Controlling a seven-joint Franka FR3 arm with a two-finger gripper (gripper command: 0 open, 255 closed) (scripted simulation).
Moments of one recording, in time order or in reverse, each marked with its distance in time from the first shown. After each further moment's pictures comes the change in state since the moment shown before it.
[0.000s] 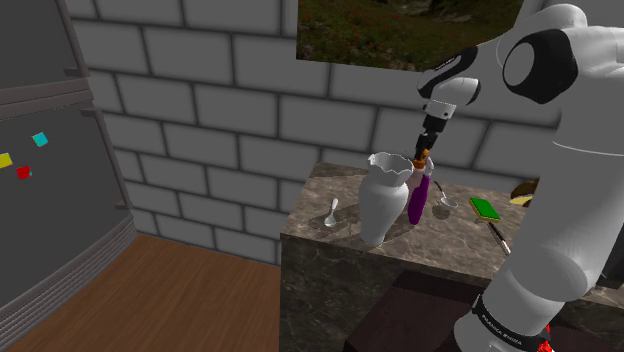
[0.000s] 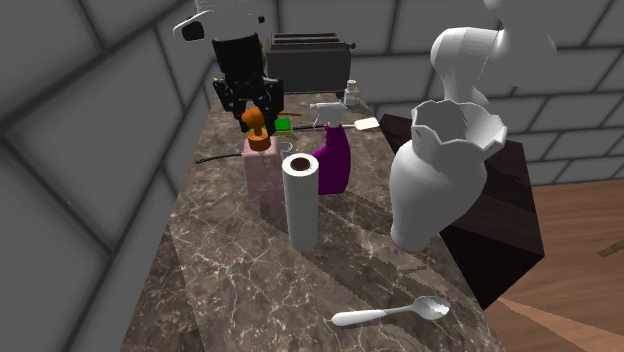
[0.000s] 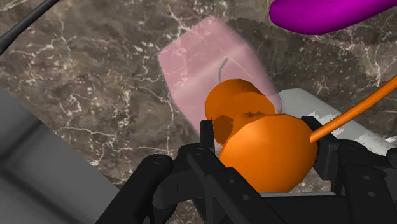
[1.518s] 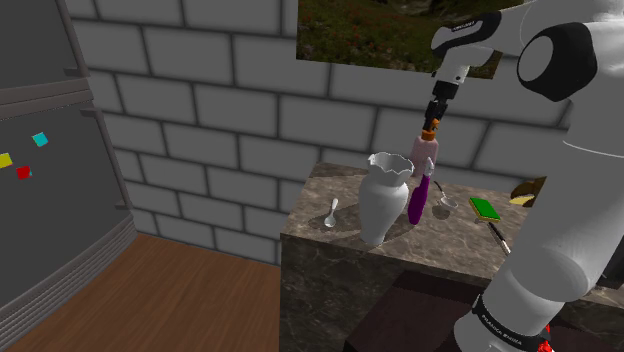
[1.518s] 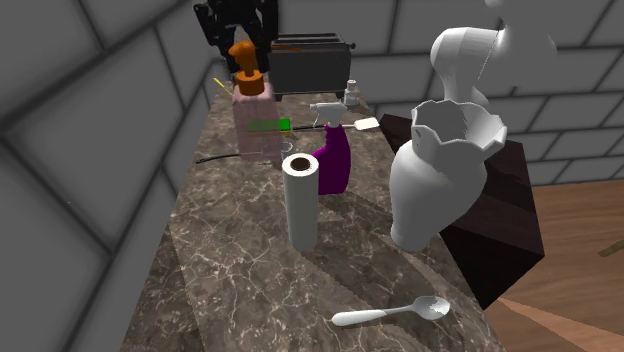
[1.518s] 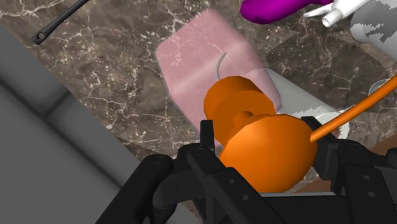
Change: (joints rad) arm 0.005 -0.063 -0.011 0.246 -0.060 -0.284 0.074
